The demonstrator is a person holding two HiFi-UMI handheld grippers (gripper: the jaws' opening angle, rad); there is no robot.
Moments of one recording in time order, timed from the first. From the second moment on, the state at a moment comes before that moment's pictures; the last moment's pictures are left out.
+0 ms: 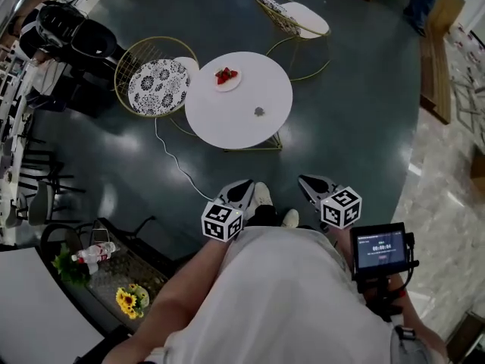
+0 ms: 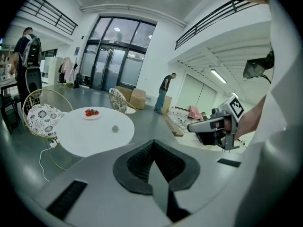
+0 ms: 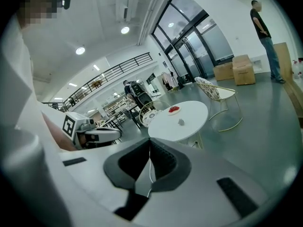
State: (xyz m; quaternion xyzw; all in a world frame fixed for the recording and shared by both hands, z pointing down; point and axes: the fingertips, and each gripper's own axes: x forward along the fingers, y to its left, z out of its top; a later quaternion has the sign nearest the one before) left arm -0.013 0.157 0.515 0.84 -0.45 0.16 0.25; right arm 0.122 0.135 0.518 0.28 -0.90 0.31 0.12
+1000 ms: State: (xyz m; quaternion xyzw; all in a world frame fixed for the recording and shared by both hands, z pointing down) left arm -0.096 0.013 0.528 0.86 -0.42 0.14 0.24; right arm 0.059 -0.014 0.513 0.32 -0.89 0.28 0.19
